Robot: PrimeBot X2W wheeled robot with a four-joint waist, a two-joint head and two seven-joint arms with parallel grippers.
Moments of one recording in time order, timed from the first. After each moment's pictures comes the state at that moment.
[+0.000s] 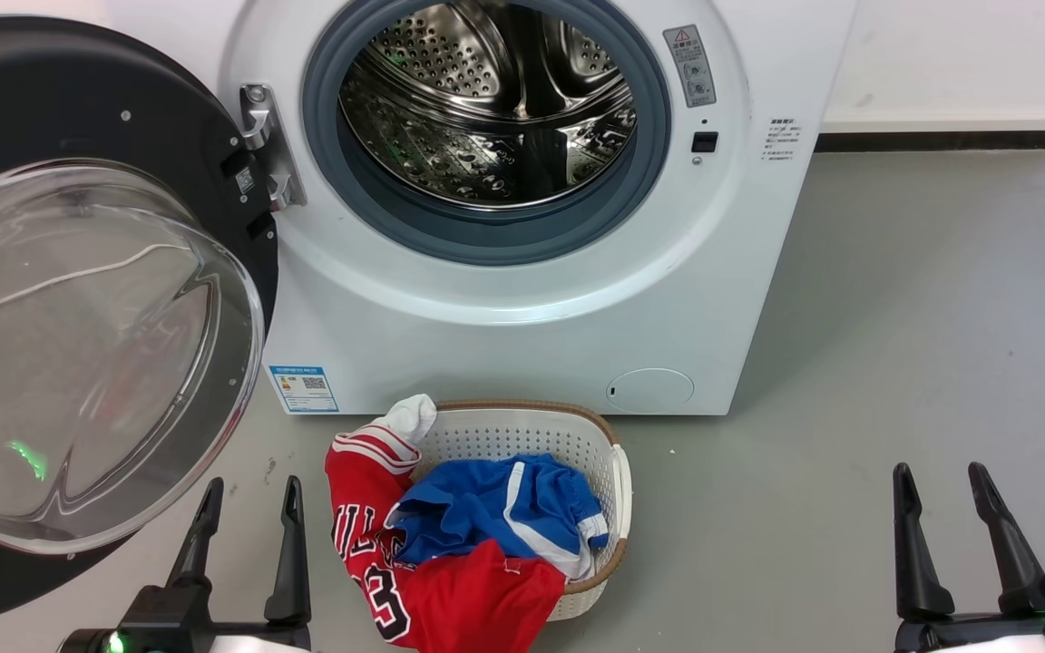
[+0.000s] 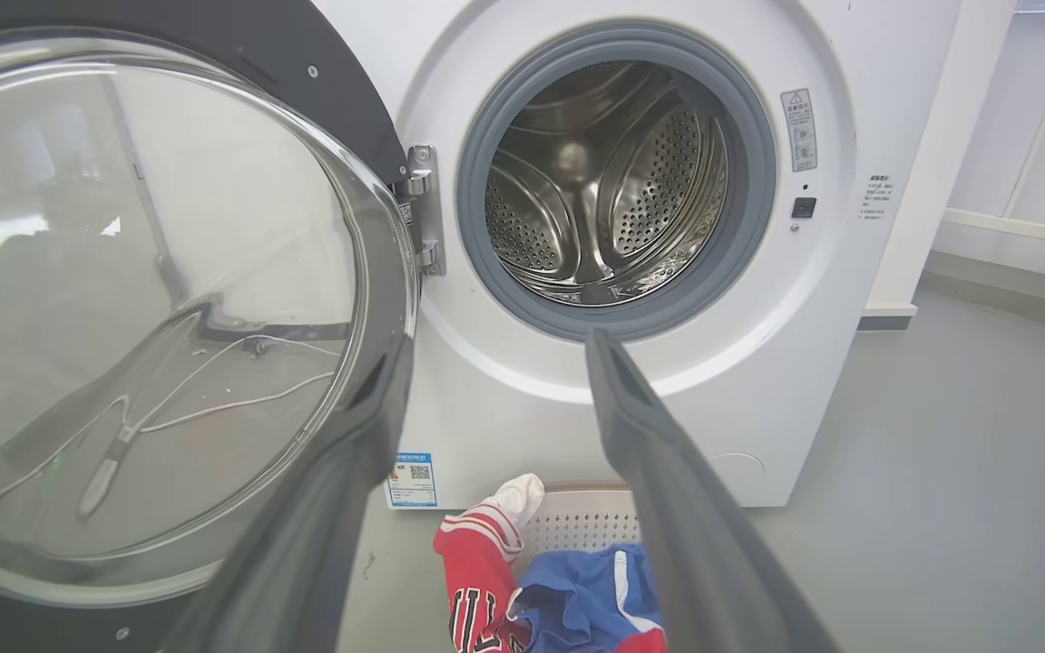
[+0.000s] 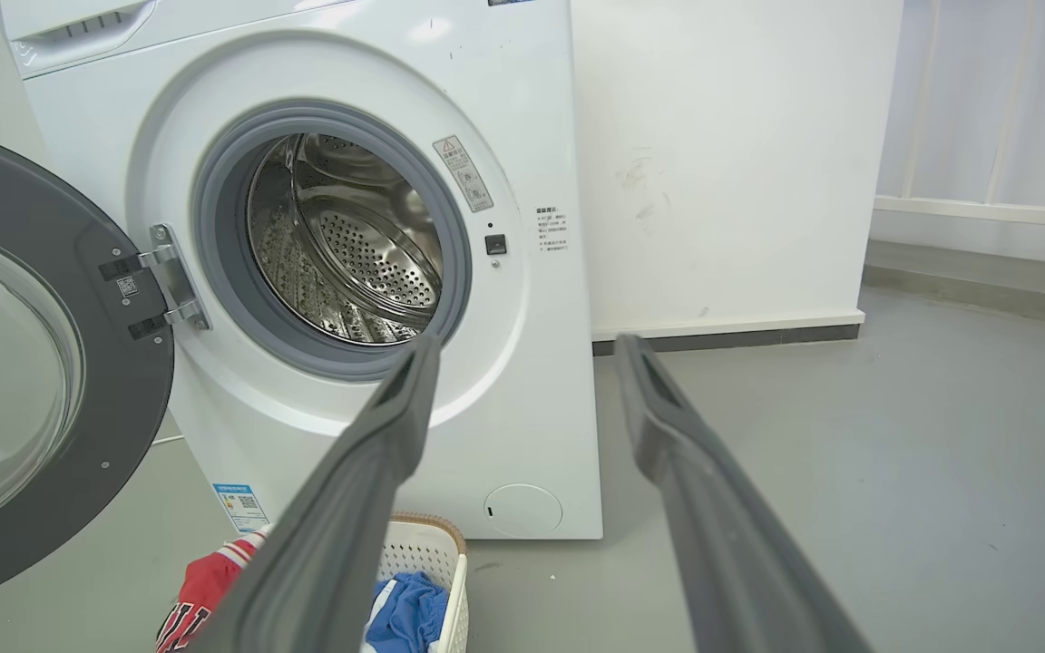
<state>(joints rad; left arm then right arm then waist) 0.12 0.05 0.04 0.00 -0.07 -0.06 -0.27 0.17 -0.05 -0.06 -0.06 0.16 0.13 -0.26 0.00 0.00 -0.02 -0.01</state>
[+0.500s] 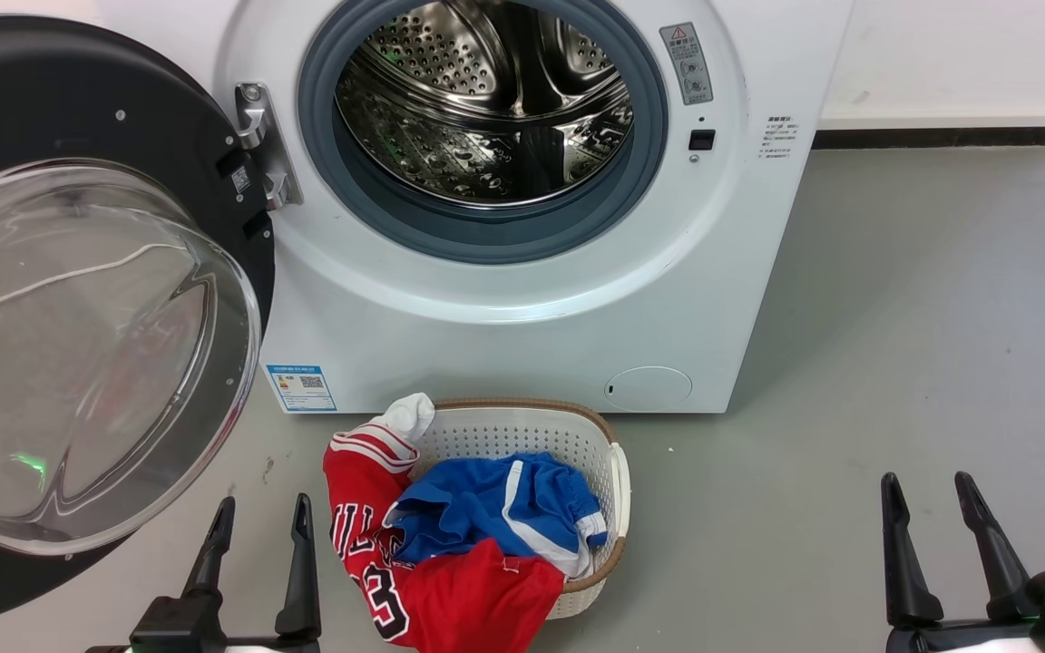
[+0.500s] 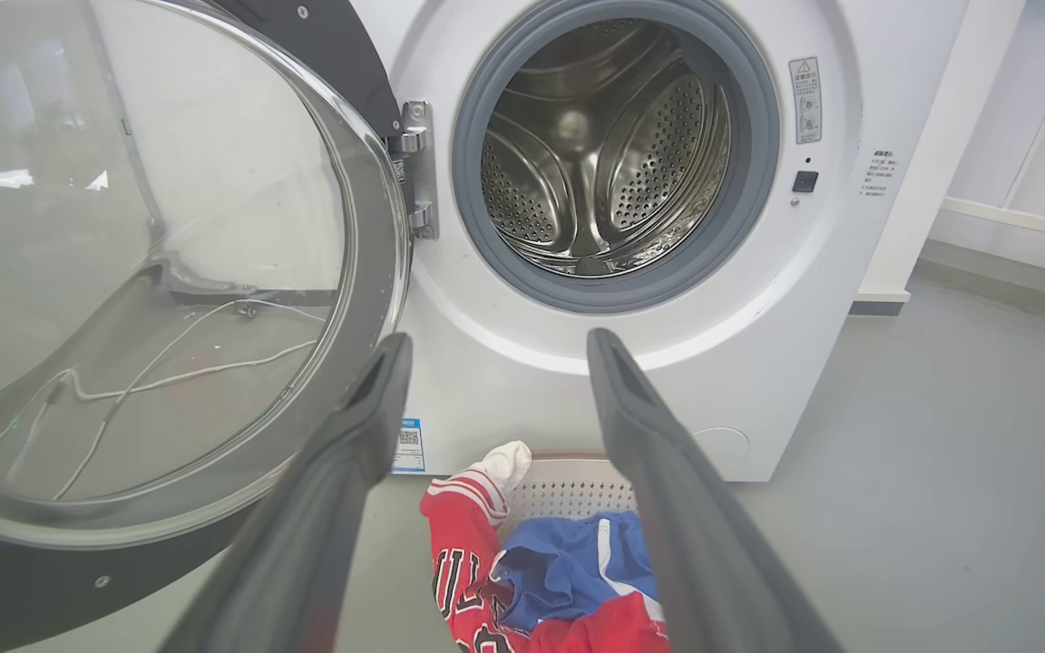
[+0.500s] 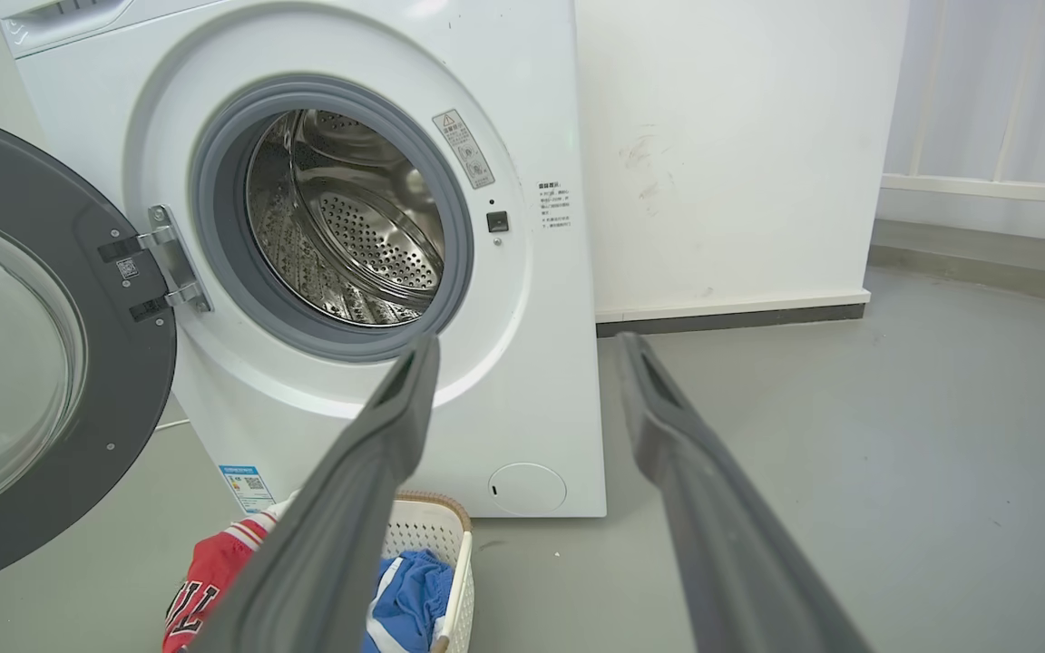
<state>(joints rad) 0.13 0.05 0.02 0.04 -0.10 -0.04 -0.27 0.17 -0.05 -0.05 -0.04 0.17 0.13 -0.26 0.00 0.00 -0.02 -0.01</state>
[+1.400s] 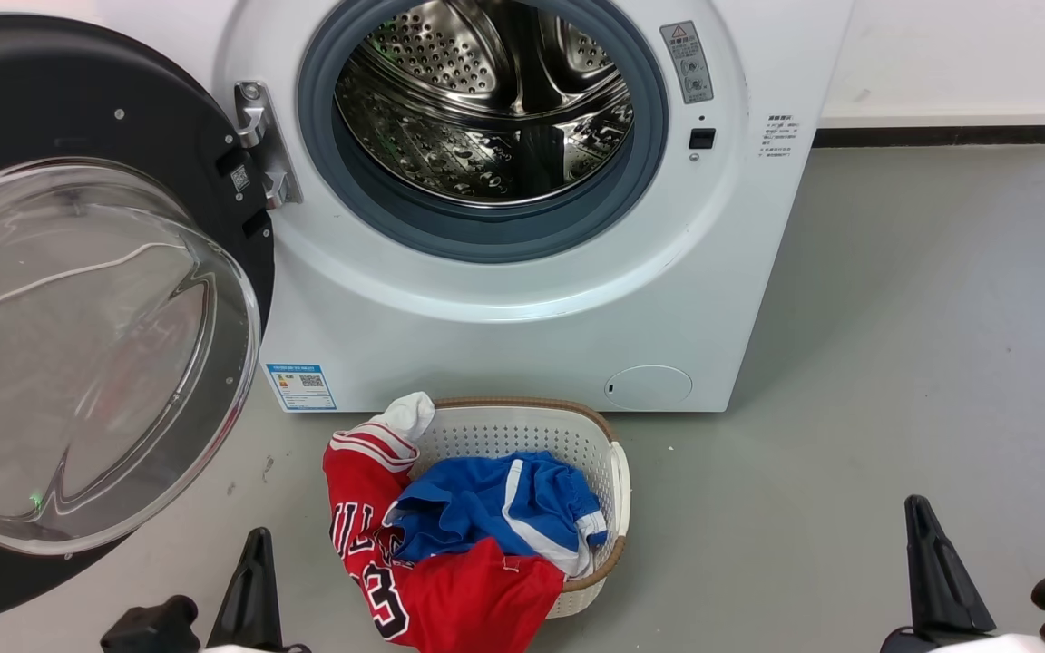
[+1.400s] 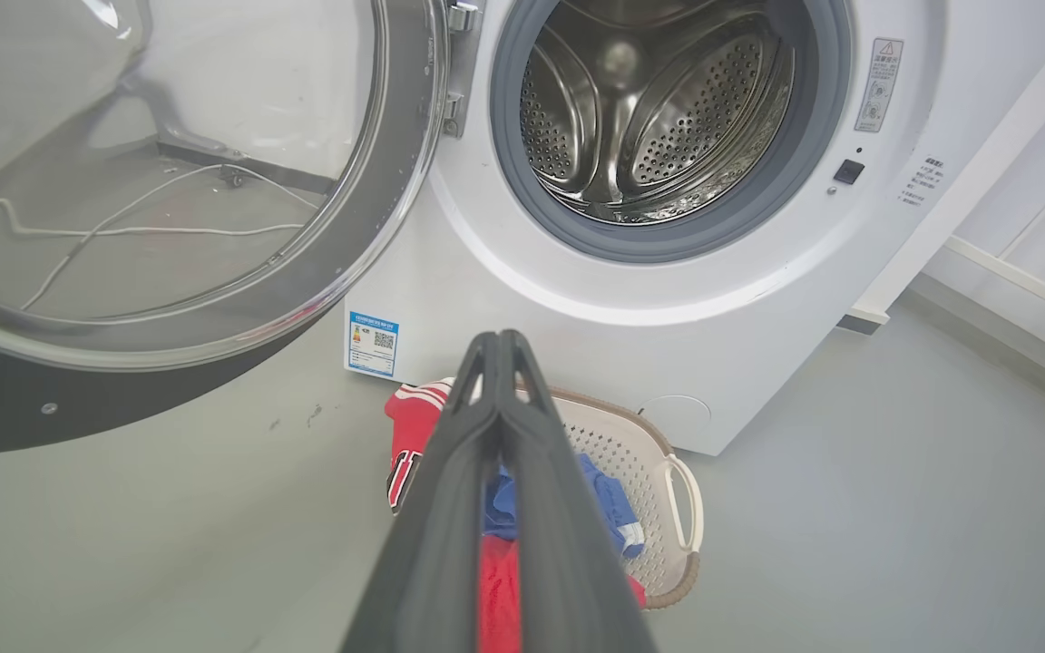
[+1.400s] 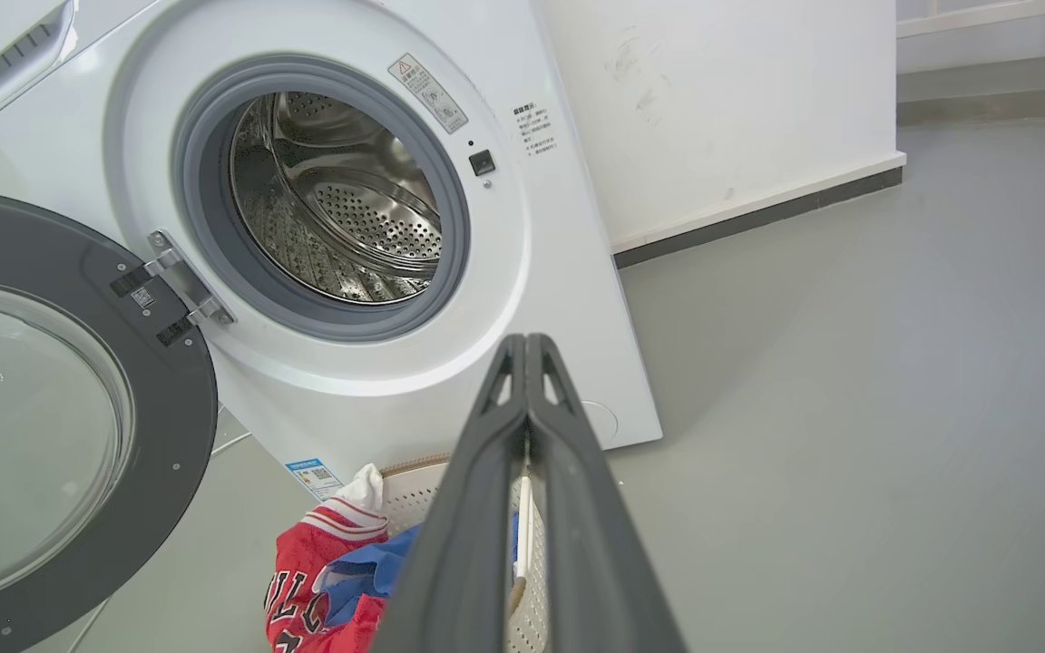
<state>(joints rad) 0.13 0.05 0.02 0.13 -0.32 -0.04 -0.20 0.16 -0.06 -0.03 0.06 0.40 0.13 -0.22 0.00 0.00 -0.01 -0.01</state>
